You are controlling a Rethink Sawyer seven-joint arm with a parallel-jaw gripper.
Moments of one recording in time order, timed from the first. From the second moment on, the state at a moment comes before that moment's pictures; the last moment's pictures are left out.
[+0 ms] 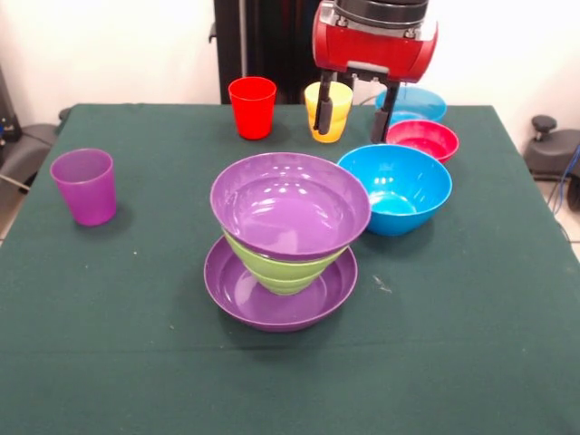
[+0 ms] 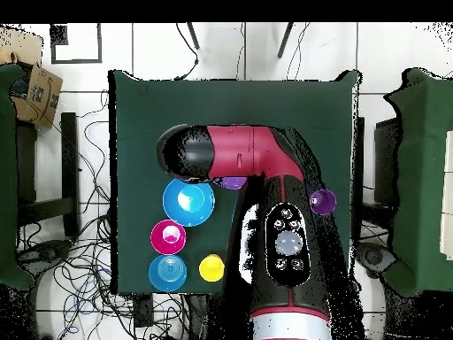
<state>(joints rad) -0.18 -0.74 0.07 1.48 -0.19 0.77 1.95</state>
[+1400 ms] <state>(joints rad) -0.12 -0.51 0.06 1.05 -0.06 1.00 1.98</state>
